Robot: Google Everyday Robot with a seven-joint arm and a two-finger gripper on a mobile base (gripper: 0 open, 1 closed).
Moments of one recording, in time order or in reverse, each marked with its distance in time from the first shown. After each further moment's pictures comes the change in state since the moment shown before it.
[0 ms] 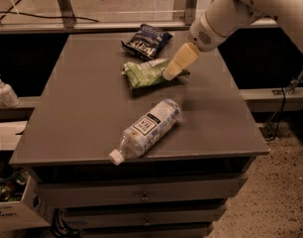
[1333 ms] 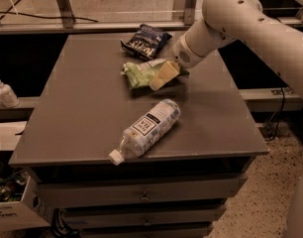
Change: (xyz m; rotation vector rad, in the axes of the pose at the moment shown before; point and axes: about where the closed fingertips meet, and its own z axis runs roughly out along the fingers) arm 0.002 0.006 0.074 -0.022 -0.006 0.051
